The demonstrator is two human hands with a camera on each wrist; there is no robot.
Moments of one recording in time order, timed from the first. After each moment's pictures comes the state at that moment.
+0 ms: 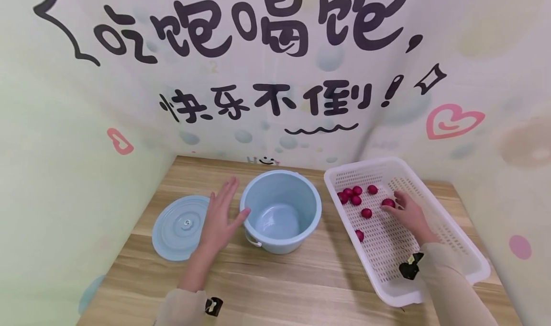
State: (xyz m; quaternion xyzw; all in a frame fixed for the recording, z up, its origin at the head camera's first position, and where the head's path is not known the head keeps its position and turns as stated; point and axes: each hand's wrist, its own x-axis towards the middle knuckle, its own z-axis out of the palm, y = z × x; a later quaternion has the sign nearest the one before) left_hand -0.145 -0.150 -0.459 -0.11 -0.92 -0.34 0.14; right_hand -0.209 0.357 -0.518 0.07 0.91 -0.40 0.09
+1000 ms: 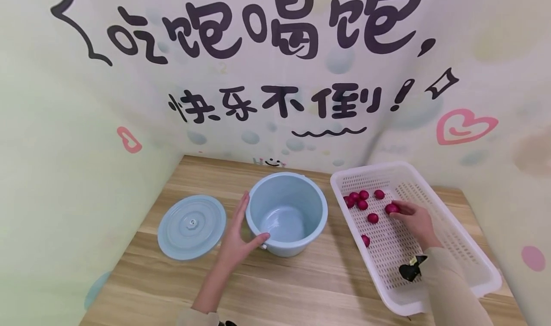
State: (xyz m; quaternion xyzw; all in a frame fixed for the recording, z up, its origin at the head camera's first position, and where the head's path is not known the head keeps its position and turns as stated) left_hand -0.113 -0.127 -0.480 -0.07 -0.86 -0.50 0.08; right_hand -0.213 0.359 -0.535 0.07 0.90 -0.44 0.03
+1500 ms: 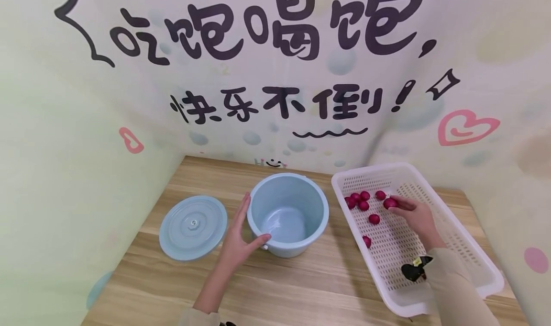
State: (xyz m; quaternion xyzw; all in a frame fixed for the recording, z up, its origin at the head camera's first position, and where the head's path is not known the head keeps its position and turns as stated) left_hand -0.112 -0.128 -0.482 -0.08 -0.85 -0.51 0.09; right_hand -0.217 0.352 -0.518 0.06 0.89 -0.44 0.03
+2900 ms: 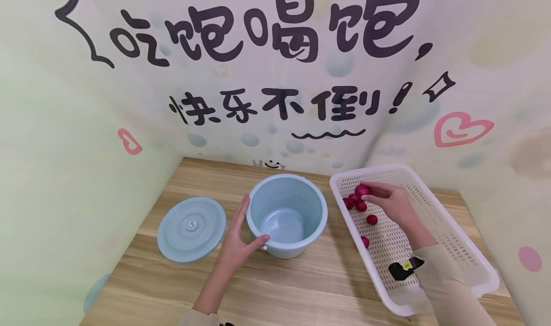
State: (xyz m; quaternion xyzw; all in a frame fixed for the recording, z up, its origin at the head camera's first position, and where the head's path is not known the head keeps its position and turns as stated) left_hand -0.112 -0.128 -0.486 -0.08 -0.85 -0.52 0.09; right_hand -0.213 0.274 -0.446 -0.08 0.86 -0.50 0.01
